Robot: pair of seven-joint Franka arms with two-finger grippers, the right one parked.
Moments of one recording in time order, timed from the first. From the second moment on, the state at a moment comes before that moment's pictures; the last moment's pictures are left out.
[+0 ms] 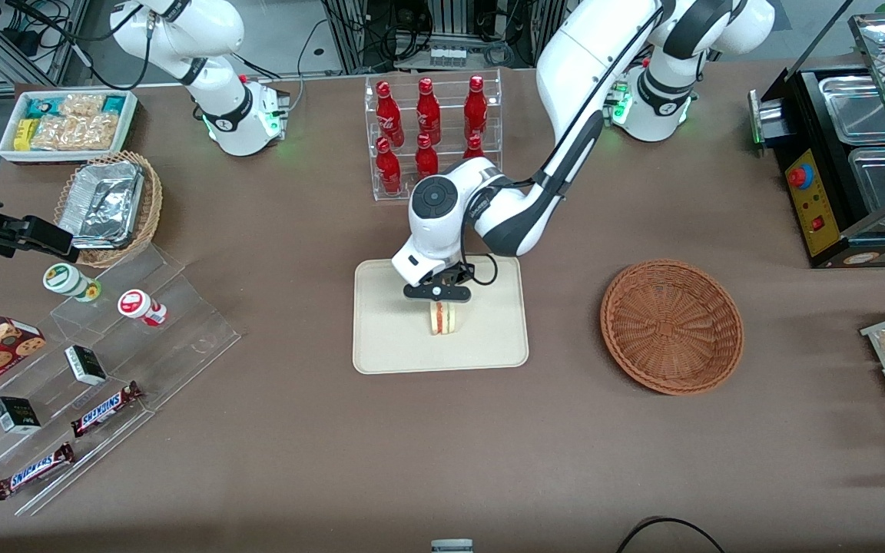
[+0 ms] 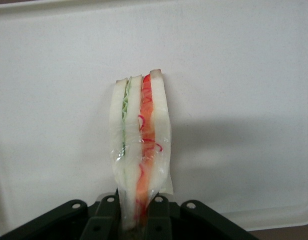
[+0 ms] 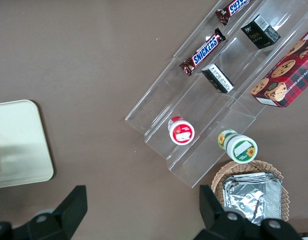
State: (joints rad) arm -0.75 0.71 -0.12 -1.54 0.10 2.26 -0.84
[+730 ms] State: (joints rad) arm -0.74 0.65 -0.11 -1.48 0.10 2.17 -0.84
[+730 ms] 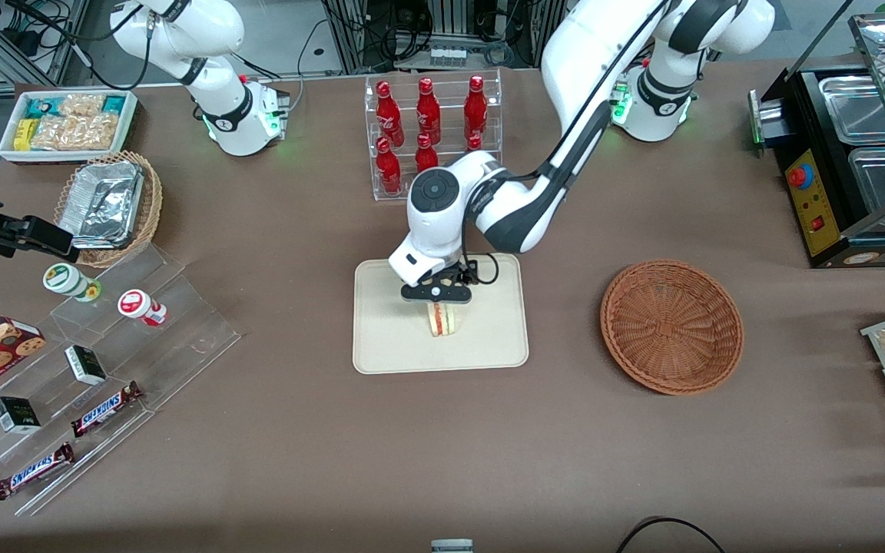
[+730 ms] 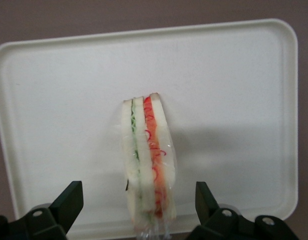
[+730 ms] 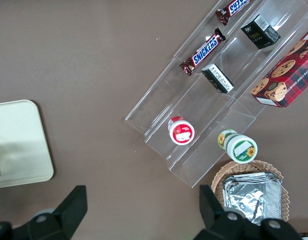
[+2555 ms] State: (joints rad) arm -0.03 0.01 -0.08 -1.67 0.05 1.62 -0.07
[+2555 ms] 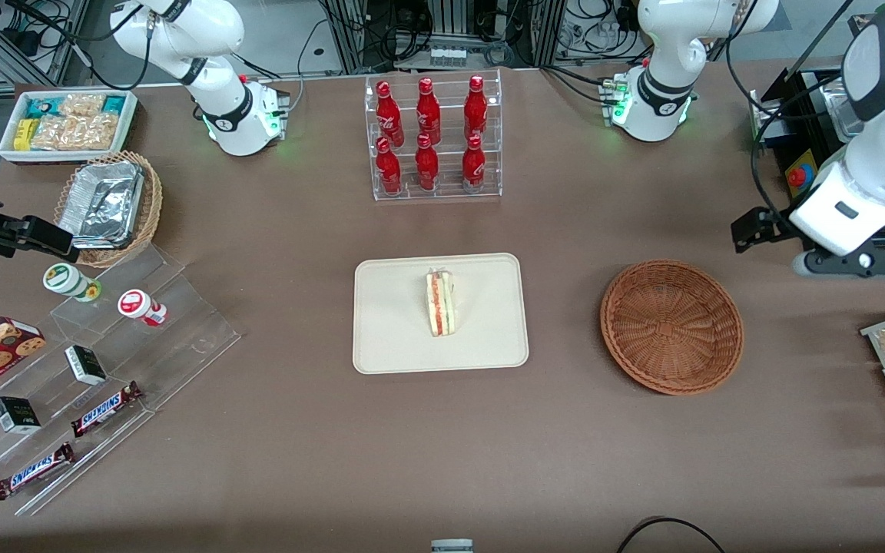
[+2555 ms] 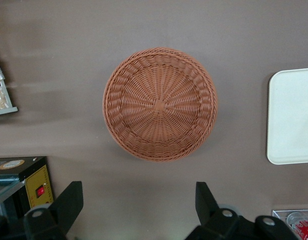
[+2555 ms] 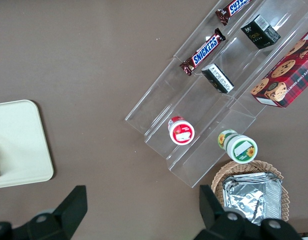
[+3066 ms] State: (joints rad) arm -0.02 -0.09 -0.07 -1.77 0.01 1.68 -0.06
